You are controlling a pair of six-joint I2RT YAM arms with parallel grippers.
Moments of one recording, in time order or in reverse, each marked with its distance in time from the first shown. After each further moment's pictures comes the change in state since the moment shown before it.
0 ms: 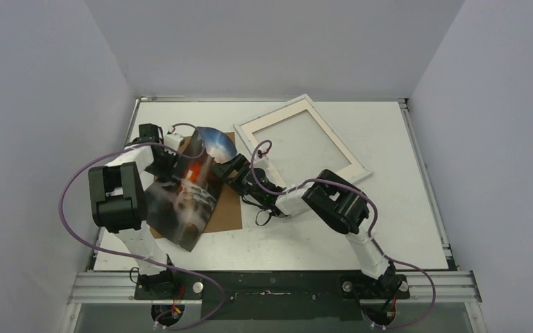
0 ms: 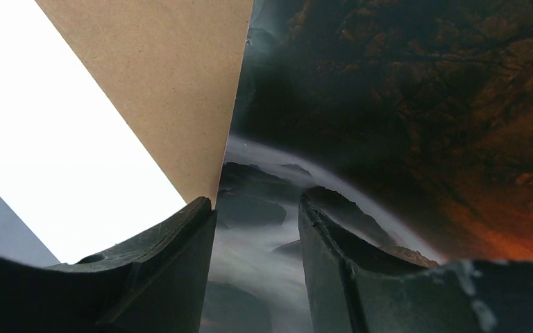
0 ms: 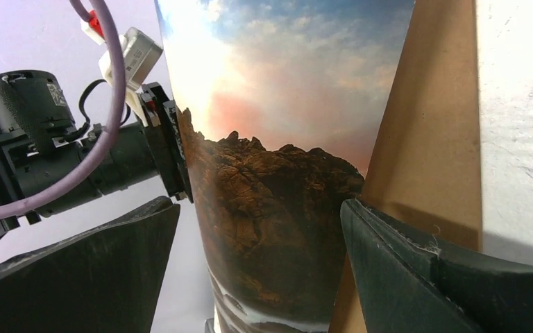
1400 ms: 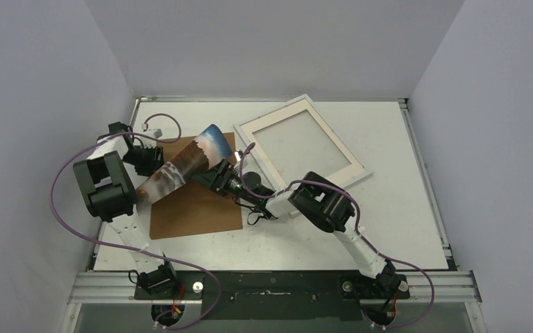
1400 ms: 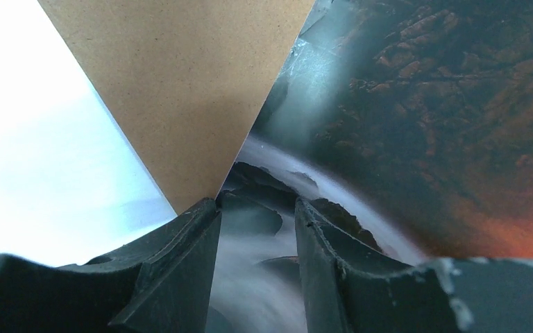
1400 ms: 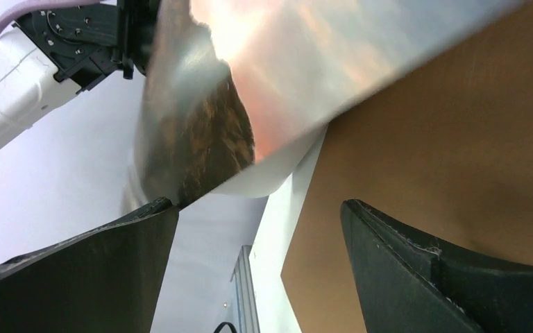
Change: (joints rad) left arm 0.225 0.190 0.275 -0.307 0.438 -0.083; right arm 0.032 0.163 0.137 0.286 -0.288 -0.059
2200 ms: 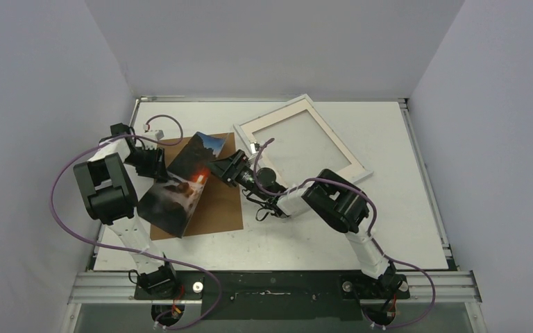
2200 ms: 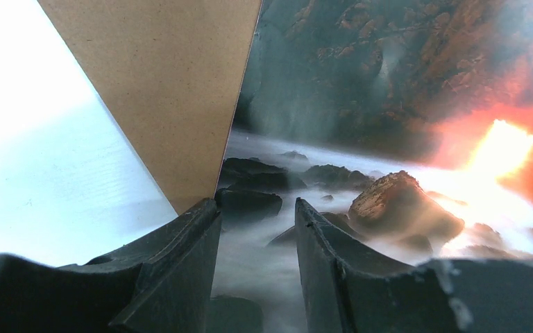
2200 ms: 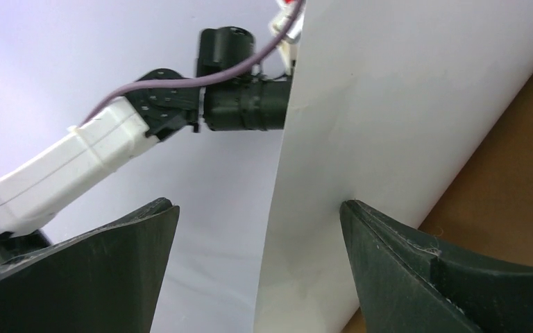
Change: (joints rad) left arm -0.014 -0.041 -0.064 0.061 -0.029 0.000; right arm -0.045 -0.141 -0.146 0.149 0.060 0.050
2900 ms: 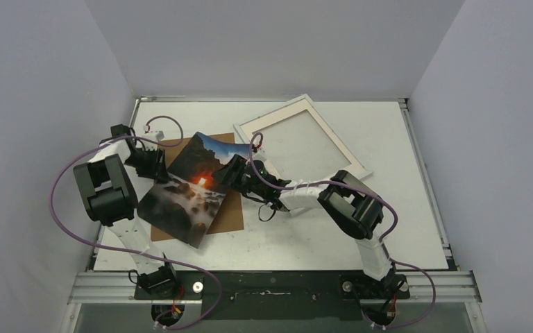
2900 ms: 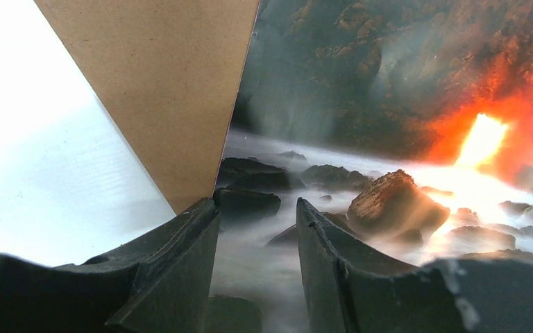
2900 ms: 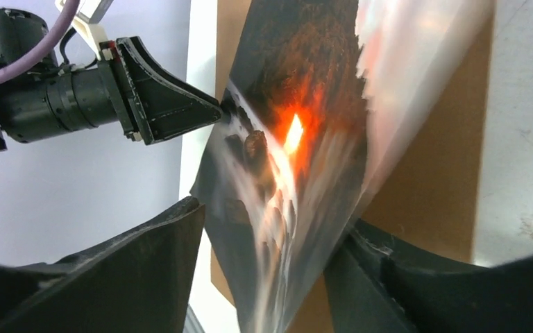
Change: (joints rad) left arm 0.000 -0.019 -0.025 0.014 -0.002 -0.003; right arm 0.006 -0.157 0.027 -0.702 0.129 -0.156
